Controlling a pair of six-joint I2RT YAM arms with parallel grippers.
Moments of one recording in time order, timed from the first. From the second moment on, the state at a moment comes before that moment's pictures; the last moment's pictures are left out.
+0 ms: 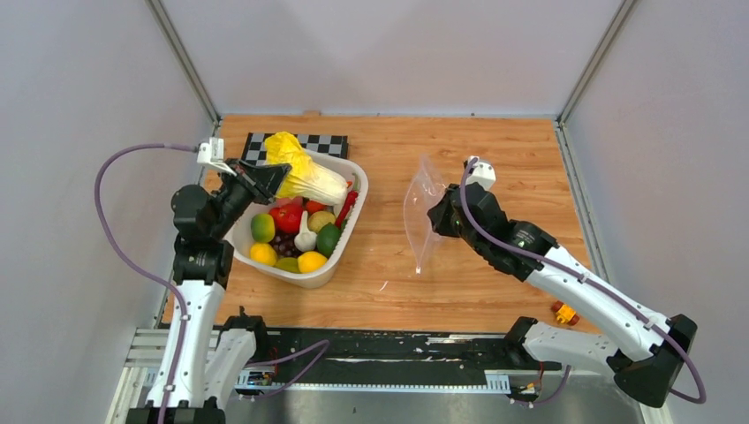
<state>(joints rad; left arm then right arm) 0.04 0.76 0.79 0.04 0.53 -0.60 0.83 1.02 1.03 -0.56 0.39 0.75</state>
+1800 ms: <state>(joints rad) -0.71 0.76 0.68 0.15 -0.19 -0.65 0.82 1.09 0.98 -0.36 0.16 0.80</state>
